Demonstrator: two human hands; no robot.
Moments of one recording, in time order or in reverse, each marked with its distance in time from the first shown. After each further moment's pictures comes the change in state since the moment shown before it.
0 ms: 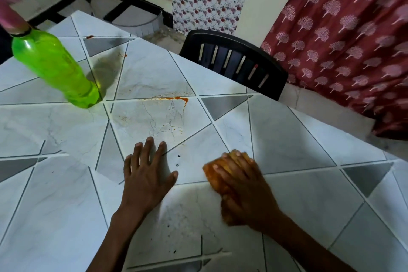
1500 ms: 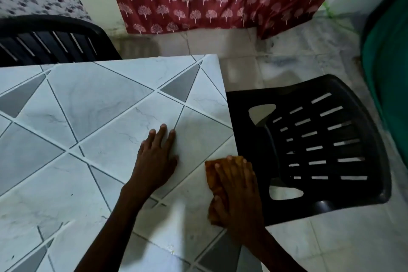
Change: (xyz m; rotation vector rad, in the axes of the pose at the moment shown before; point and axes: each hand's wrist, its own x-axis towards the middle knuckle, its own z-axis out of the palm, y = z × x) left_hand -0.112 0.361 0.129 0.210 -0.403 0.712; right_hand -0.397 0.037 0.022 0.095 0.188 0.948
